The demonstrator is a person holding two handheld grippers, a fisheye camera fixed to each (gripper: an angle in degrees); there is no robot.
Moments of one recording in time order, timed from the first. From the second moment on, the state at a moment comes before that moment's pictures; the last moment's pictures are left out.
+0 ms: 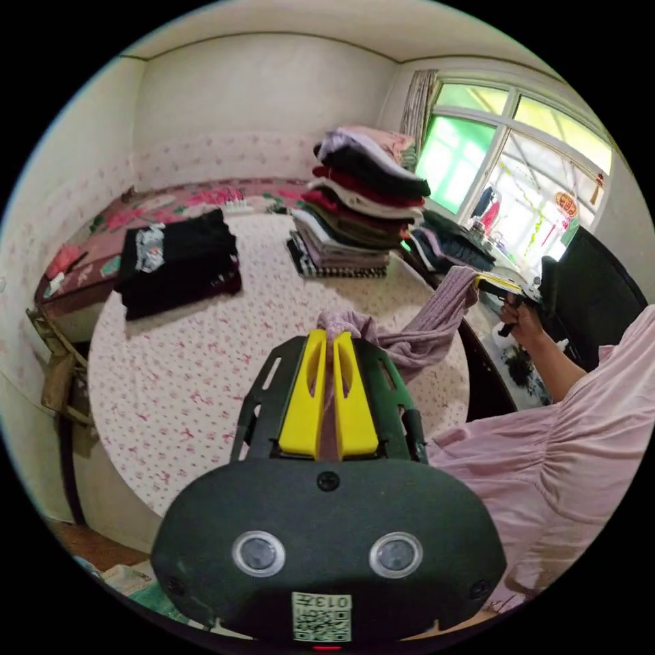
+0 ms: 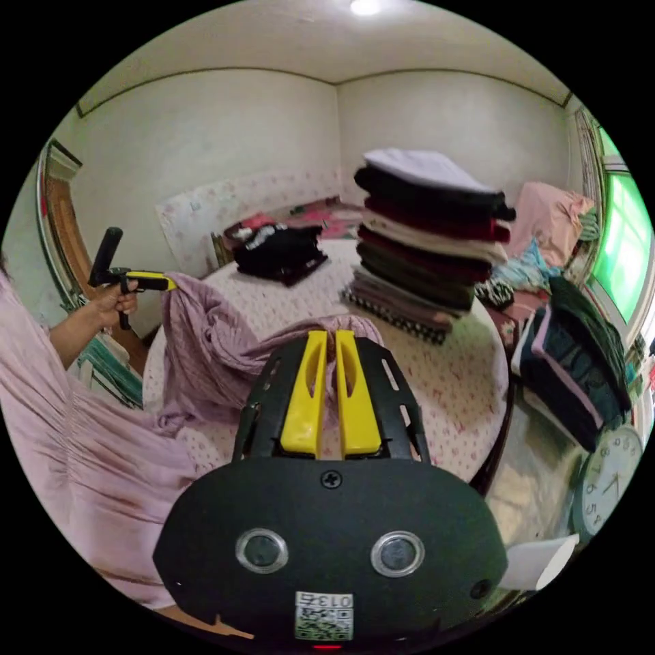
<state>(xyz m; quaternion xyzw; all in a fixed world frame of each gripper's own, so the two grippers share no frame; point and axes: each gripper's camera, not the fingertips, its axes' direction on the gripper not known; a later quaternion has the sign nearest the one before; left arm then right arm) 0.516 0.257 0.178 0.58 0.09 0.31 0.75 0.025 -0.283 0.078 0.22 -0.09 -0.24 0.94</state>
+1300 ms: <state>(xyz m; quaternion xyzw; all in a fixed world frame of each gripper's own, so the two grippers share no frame) 0.394 0.168 0.199 0.45 0.10 0.36 0.81 0.056 -0.206 0.122 0.10 -0.09 -0.14 0.98</state>
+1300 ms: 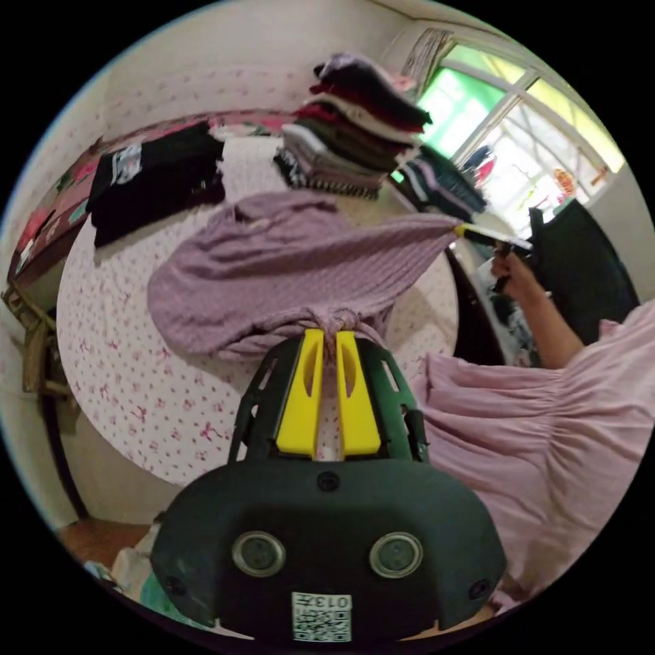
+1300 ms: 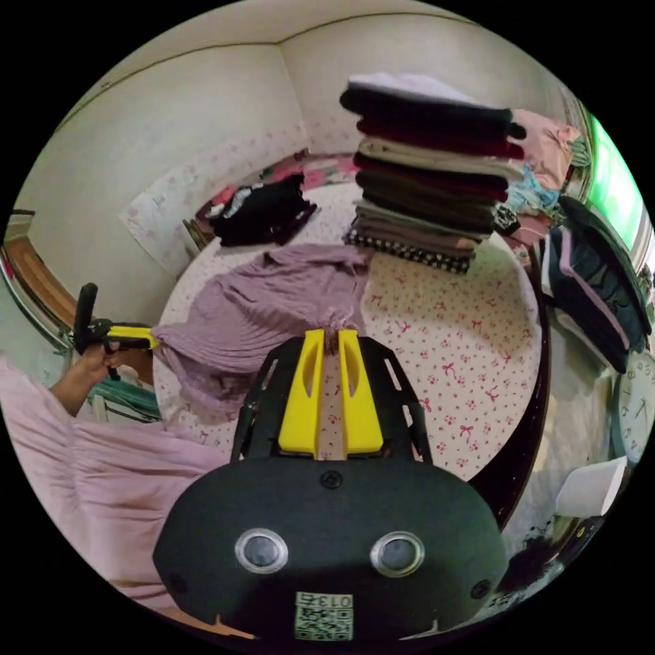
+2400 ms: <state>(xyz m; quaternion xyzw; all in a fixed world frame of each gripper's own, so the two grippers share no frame) 0.289 -0.026 0.149 0.36 0.26 0.24 0.87 -0.115 -0.204 0.301 -0.14 -0.12 -0.35 0.92</state>
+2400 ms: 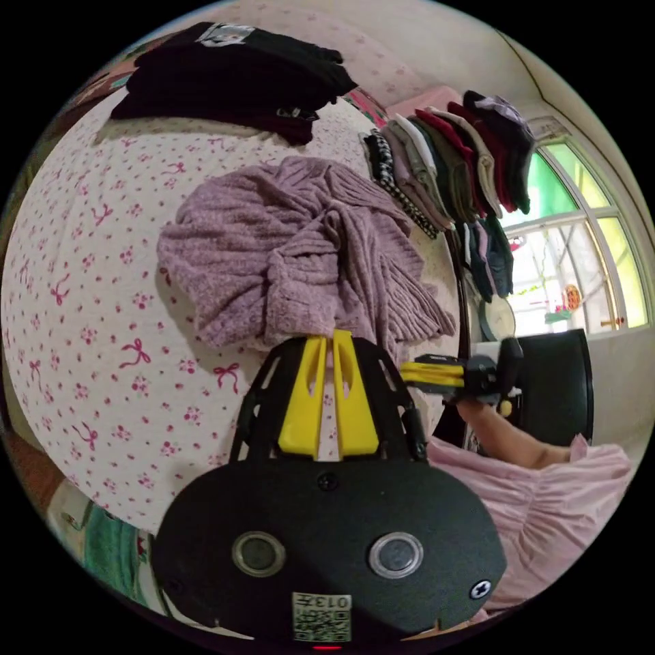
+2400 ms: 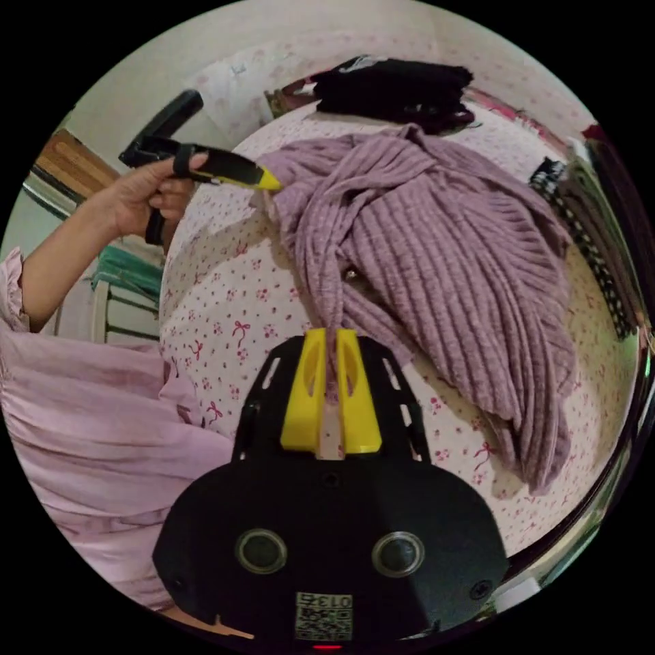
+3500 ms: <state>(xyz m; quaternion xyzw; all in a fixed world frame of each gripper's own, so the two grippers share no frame) 0.289 -0.017 0.104 0.36 0.10 0.28 0.88 0.040 -0.284 0.272 -0.04 0.03 -0.19 0.98</state>
